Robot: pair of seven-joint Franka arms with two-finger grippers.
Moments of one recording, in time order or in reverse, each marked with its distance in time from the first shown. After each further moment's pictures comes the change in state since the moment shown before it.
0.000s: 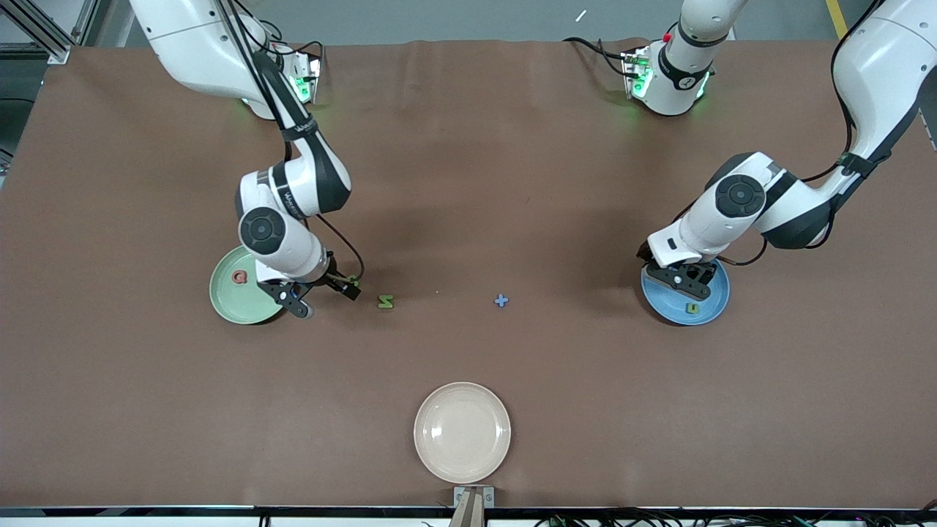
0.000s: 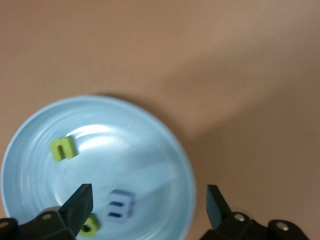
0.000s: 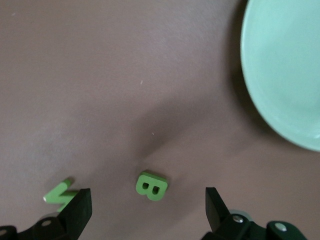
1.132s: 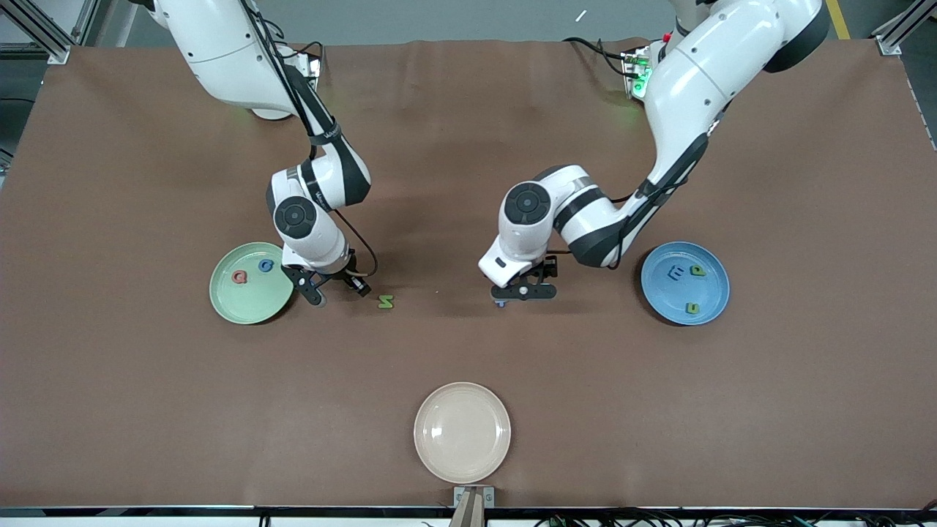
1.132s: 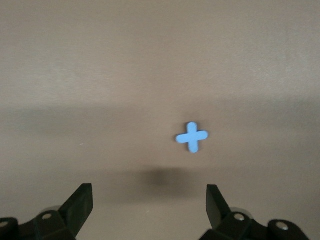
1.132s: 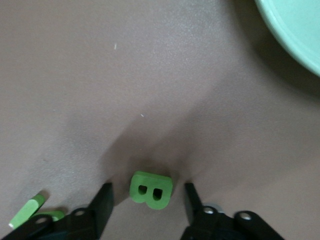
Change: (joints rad) left arm -1.089 0.098 0.575 0.563 -0.339 -0.046 -0.596; right arm 0.062 0.058 -0.003 -0.081 0.000 0.195 0.159
